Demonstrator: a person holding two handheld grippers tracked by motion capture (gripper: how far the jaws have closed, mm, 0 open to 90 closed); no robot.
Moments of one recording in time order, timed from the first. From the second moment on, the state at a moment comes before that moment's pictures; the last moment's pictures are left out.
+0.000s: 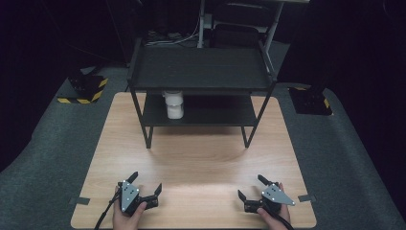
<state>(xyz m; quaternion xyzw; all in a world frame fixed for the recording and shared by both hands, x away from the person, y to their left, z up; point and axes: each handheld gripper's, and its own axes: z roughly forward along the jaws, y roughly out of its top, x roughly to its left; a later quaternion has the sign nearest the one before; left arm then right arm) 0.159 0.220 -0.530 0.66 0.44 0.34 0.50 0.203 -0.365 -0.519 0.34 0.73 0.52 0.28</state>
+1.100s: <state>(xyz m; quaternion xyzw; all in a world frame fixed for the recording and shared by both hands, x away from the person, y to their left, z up) 0.169 0.213 -0.513 0.70 0.44 0.32 0.46 0.202 -0.365 -0.520 0.34 0.73 0.52 0.28</state>
